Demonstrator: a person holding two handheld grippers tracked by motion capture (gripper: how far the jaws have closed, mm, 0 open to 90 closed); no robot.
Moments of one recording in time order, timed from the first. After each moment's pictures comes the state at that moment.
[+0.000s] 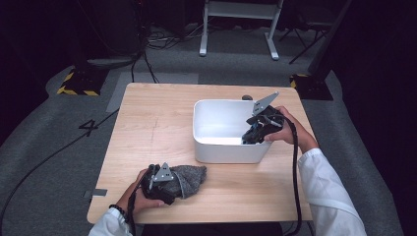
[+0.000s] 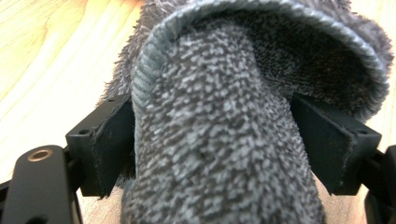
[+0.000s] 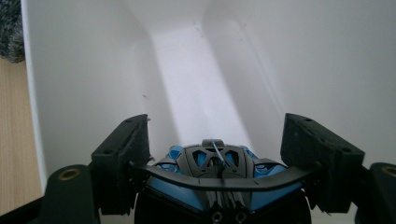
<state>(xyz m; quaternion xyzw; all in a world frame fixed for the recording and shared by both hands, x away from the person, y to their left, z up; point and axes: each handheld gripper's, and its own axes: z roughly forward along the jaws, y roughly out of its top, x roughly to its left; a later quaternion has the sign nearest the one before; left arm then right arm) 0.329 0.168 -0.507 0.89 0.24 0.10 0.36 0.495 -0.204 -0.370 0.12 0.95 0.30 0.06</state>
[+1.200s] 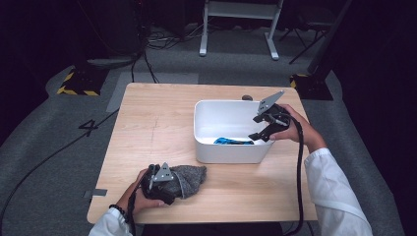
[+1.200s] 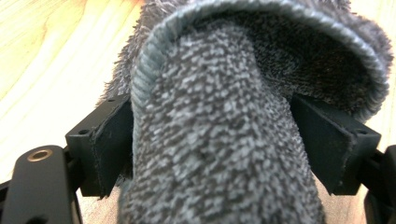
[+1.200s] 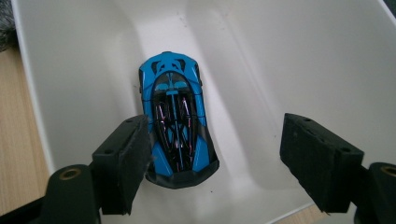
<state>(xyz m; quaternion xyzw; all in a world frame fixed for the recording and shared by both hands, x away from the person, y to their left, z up) 0.329 0.168 -0.507 0.89 0.24 0.10 0.36 0.489 -0.215 -0.357 0.13 0.95 0.28 0.09</state>
